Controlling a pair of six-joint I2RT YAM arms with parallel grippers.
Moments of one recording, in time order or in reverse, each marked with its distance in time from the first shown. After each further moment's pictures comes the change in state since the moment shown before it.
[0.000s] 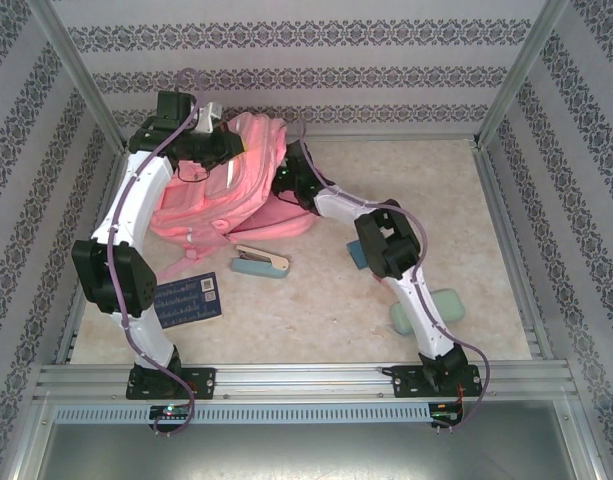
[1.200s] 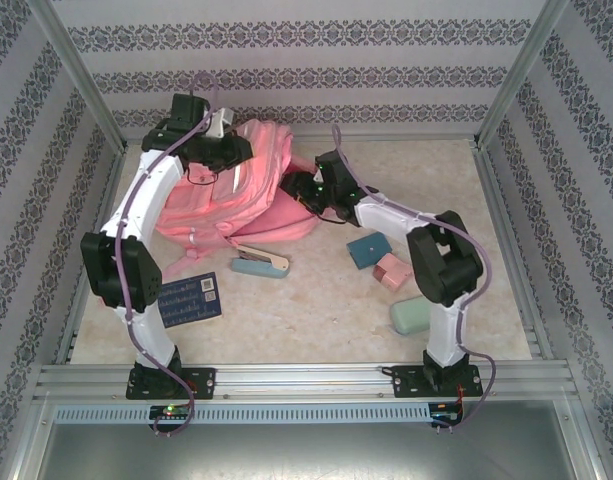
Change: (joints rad) left arm -0.037 0.067 -0.002 -0.010 -0.084 0.061; right arm -0.057 -0.604 -0.650 -0.284 0.100 -0.301
